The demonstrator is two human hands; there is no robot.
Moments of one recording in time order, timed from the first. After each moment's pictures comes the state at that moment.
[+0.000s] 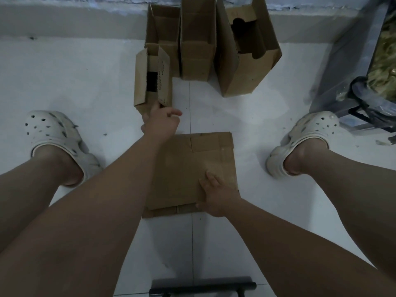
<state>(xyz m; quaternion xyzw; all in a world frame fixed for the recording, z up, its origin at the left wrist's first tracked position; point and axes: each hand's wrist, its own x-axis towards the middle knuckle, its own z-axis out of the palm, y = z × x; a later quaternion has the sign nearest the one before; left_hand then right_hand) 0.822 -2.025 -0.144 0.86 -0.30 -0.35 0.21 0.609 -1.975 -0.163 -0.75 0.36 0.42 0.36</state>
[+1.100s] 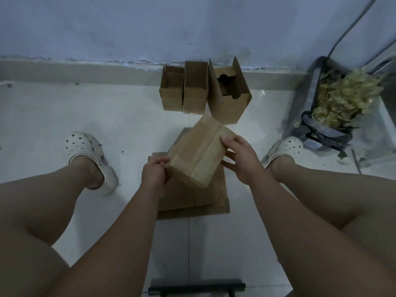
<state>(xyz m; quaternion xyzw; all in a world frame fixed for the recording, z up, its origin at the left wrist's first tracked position) 0.777 -1.918 -0.067 0.70 0.08 -0.47 0.53 0.600 -2.036 -0.015 -0.41 0.53 -0.20 0.71</state>
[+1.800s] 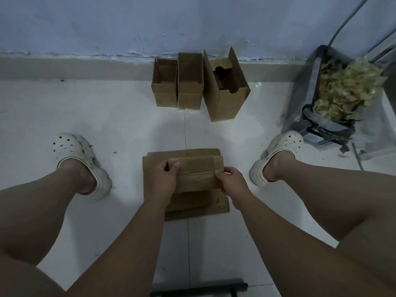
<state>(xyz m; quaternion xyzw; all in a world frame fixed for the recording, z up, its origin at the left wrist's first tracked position) 0.752 -1.918 -0.085 0.78 -0.15 -0.46 0.39 0.587 -1.996 -0.083 -0.44 0.66 -0.07 0.60</state>
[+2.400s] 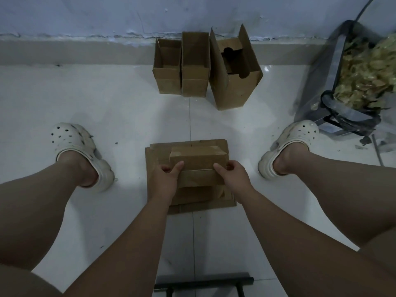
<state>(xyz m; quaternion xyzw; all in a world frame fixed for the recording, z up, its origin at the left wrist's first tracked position) 0.758 -1.908 -0.127 0.86 -0.10 -0.41 0.30 0.596 -1.998 -0.114 -0.49 0.67 -0.03 0.56</state>
